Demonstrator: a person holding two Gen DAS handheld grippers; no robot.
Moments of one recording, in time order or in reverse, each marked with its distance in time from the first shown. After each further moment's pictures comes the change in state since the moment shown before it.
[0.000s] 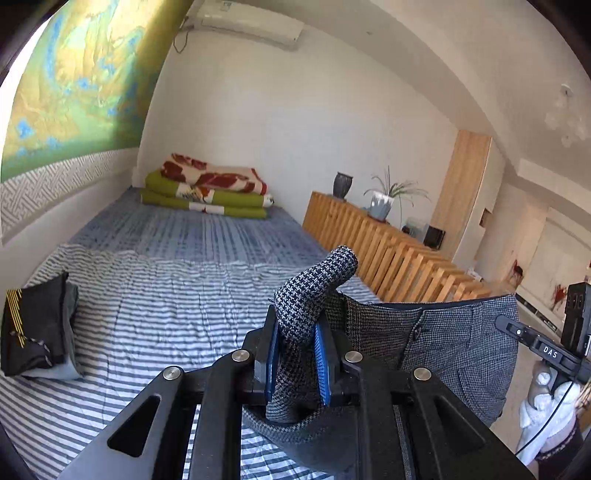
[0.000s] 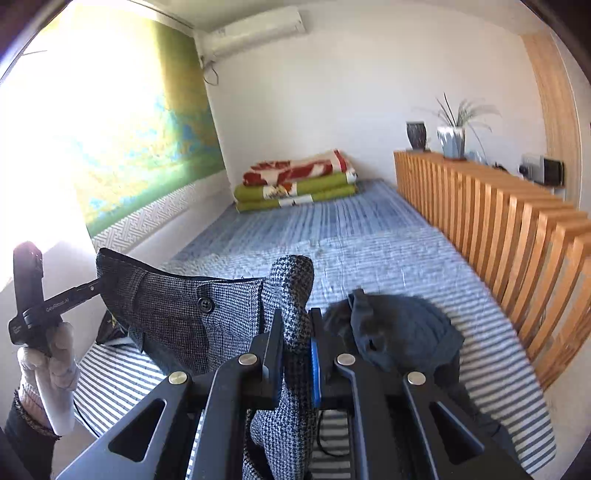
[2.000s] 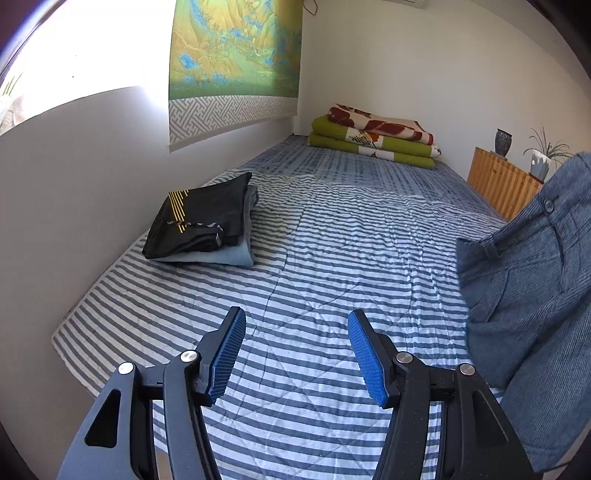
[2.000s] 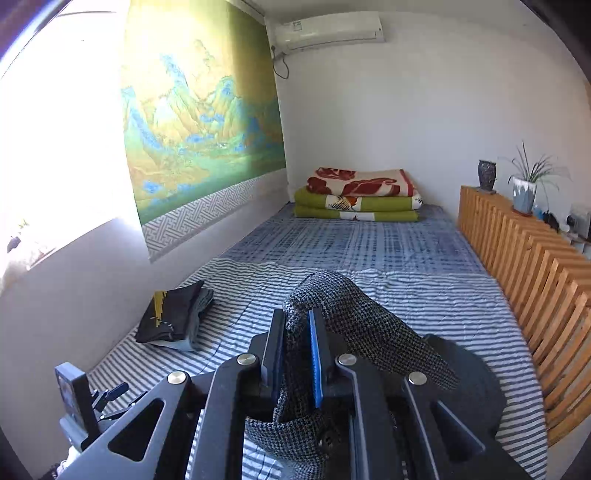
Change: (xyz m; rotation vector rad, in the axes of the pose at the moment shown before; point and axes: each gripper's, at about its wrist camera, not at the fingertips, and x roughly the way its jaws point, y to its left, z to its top) left arm -0.042 0.105 -0.159 -0.111 0.176 0.649; right arm 0.041 0.125 0.060 -0.144 0.058 0.142
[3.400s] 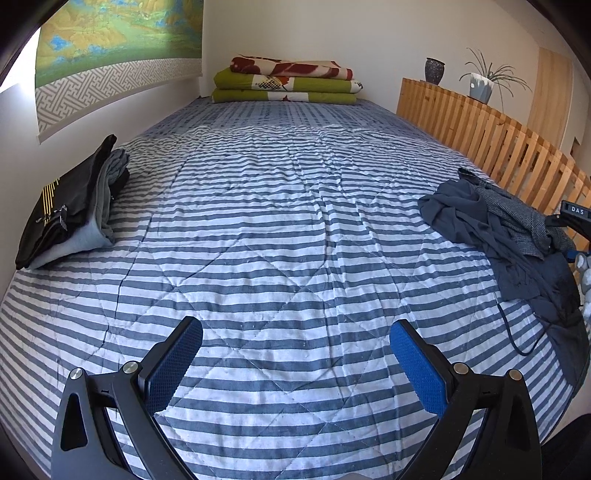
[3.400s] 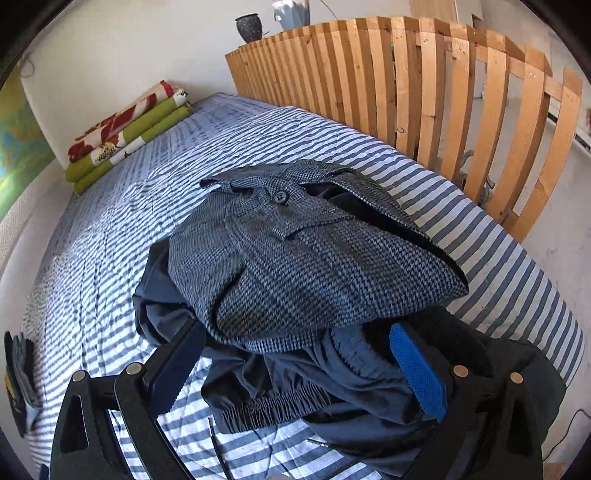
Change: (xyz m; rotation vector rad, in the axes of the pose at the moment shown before) left arm 0.147 -0.131 -0.040 0.206 0.159 -0.247; right arm 0.124 -0.270 -0.179 0.616 0.300 -0.617
